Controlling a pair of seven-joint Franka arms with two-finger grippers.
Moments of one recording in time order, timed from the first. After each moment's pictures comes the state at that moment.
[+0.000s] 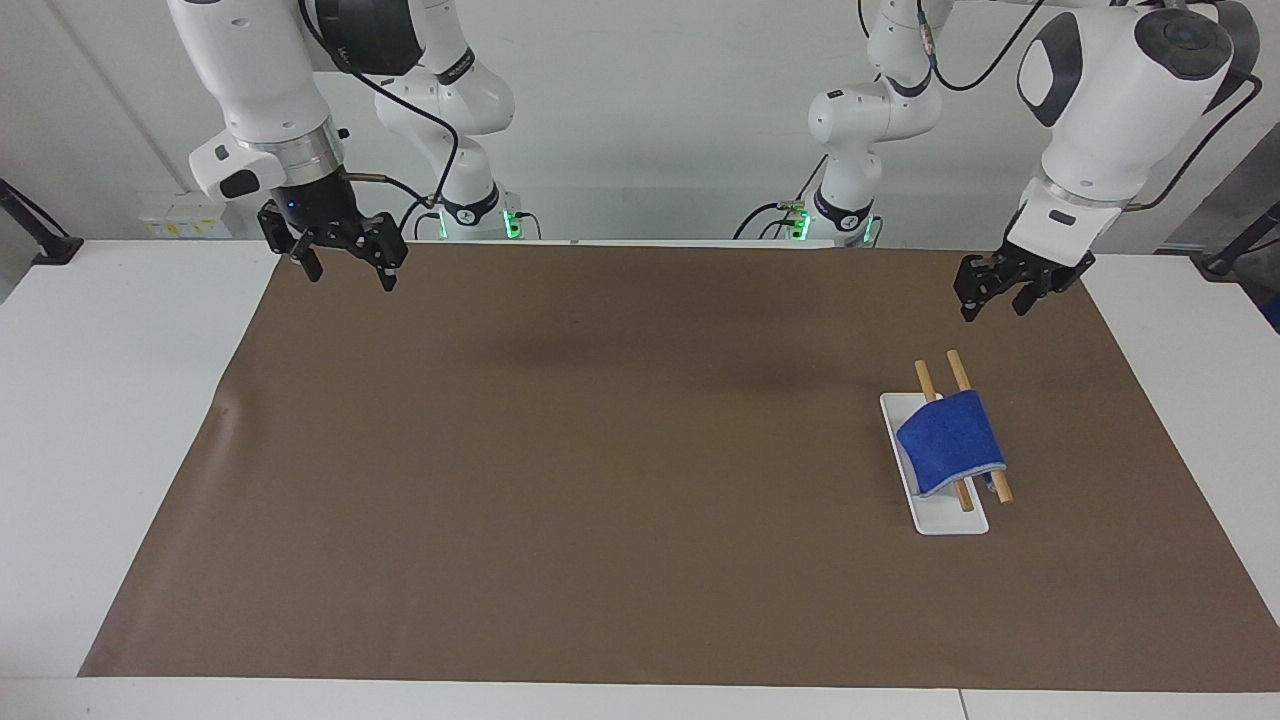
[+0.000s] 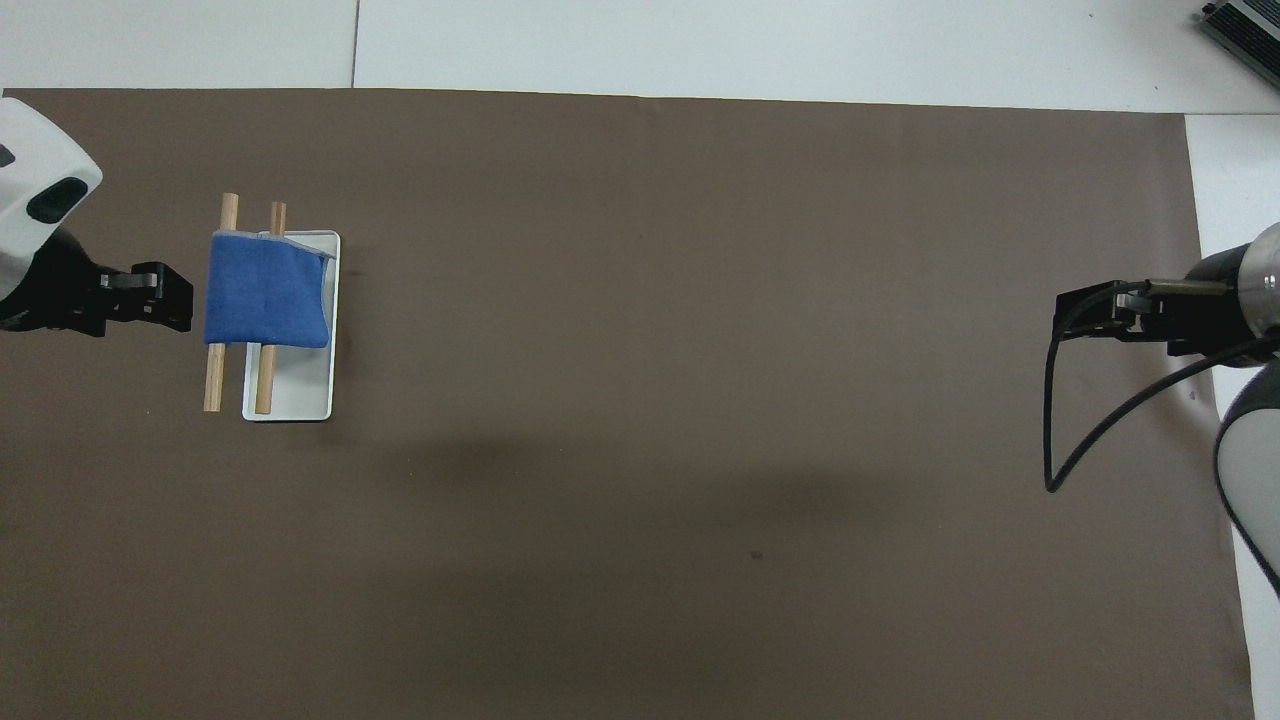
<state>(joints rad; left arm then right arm) 0.14 0.03 -0.26 -1.60 0.07 1.60 -0.15 0.05 -0.06 -0.01 -1.68 -0.03 1.67 0.19</state>
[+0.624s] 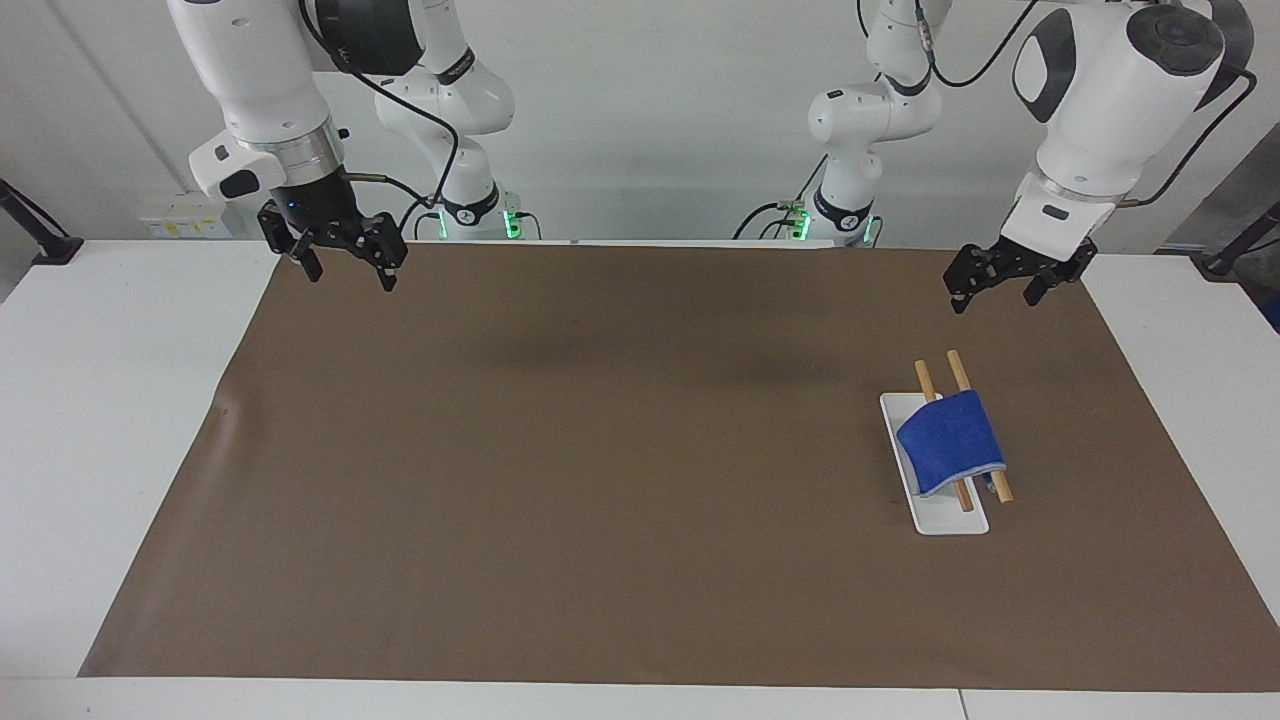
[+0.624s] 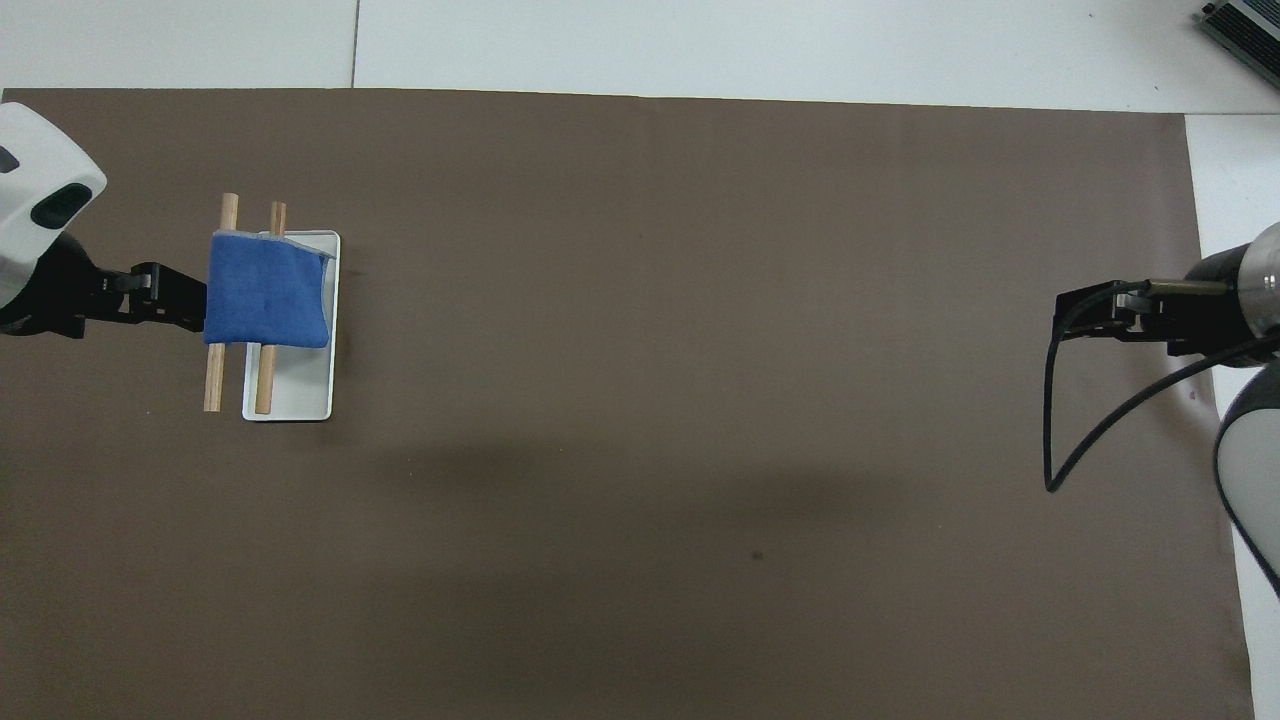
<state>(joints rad) 0.13 0.02 -0.27 -1.60 0.07 1.60 -0.15 0.05 -0.06 -0.01 -1.68 -0.03 1.67 0.19</state>
